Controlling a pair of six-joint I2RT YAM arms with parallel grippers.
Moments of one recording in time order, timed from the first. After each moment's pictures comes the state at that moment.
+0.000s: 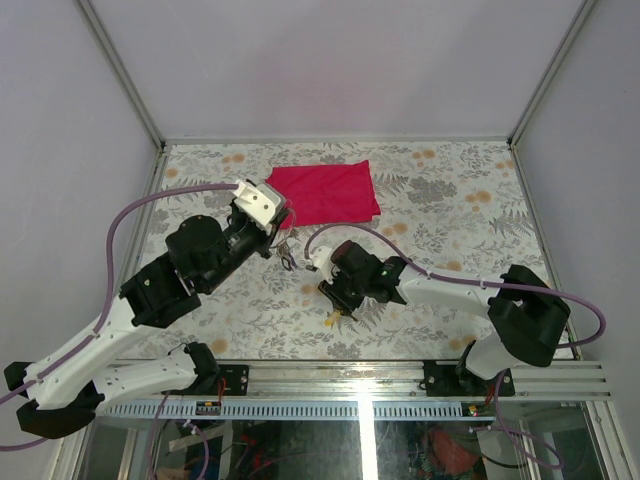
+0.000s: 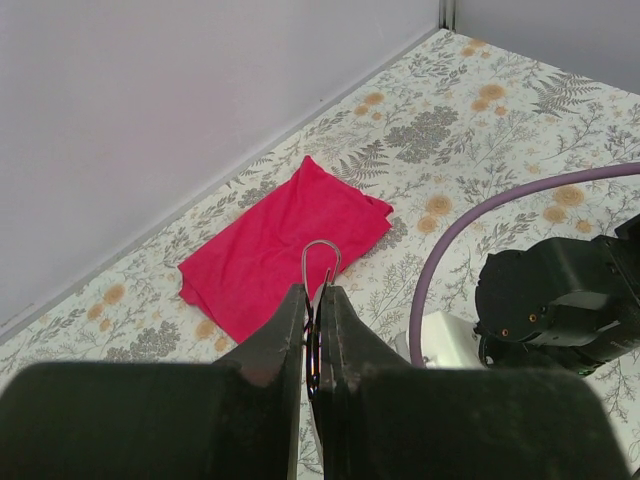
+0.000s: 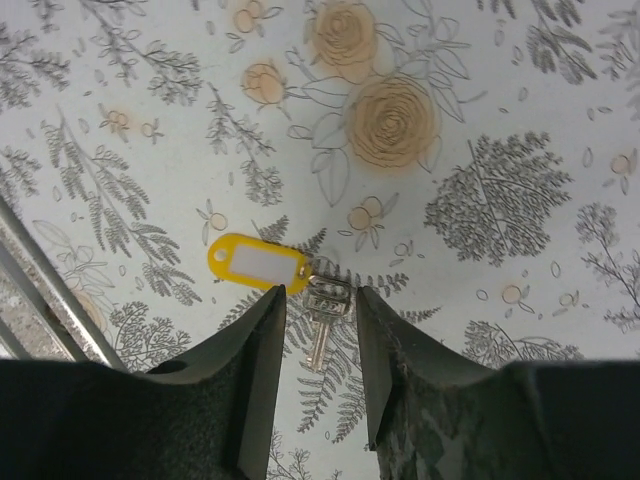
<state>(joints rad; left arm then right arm) -0.94 0.87 1.17 -0.39 -0.29 0.18 0.97 1.53 0.88 -0.32 -0.15 -0.07</state>
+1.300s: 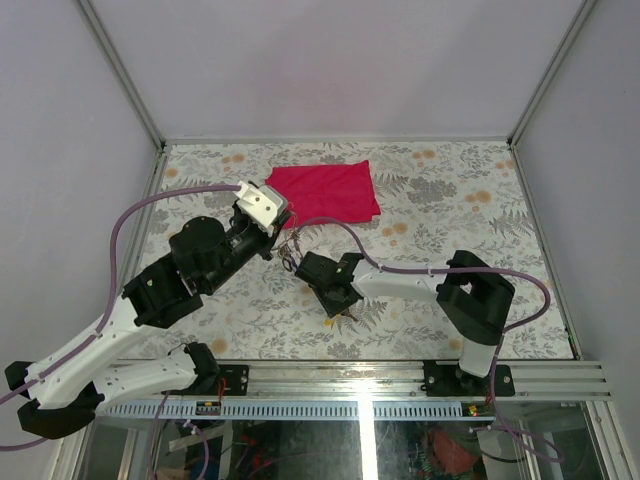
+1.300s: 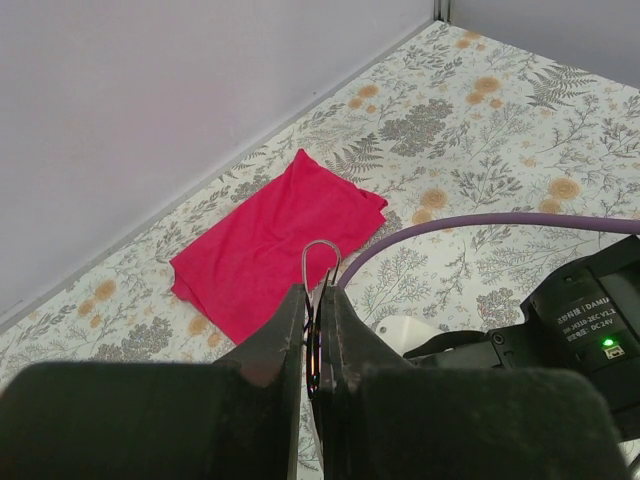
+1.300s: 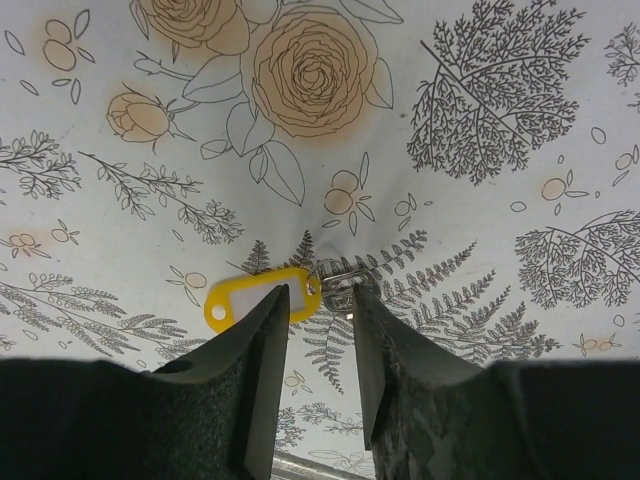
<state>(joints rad) -0.94 0.87 1.15 -0.39 -0.28 0.17 1.10 1.81 1.18 -0.67 0.20 0.48</state>
